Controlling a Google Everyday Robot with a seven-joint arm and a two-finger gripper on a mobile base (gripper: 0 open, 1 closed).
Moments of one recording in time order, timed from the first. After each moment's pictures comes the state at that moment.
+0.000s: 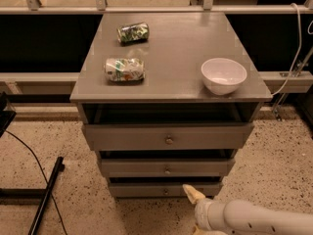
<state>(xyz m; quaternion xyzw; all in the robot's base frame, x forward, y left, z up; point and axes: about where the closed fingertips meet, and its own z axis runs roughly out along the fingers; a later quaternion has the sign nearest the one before) 0.417 -0.119 0.411 -0.70 0.62 0.03 0.34</state>
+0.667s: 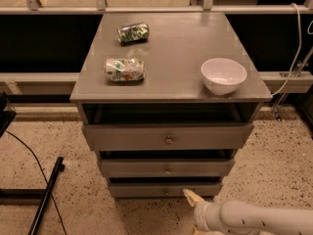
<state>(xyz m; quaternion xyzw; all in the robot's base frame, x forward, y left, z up) 0.425 -0.121 0.356 -0.69 0.64 0.05 0.32</state>
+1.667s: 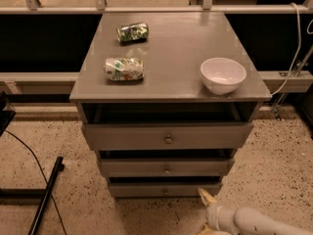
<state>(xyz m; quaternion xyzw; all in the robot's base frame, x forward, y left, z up) 0.454 -0.174 0.305 -0.64 0.68 0.04 0.37</state>
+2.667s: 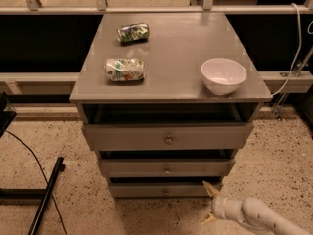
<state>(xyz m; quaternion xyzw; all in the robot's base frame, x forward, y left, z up) 0.503 -0.217 0.259 -0.61 0.67 0.07 0.41</state>
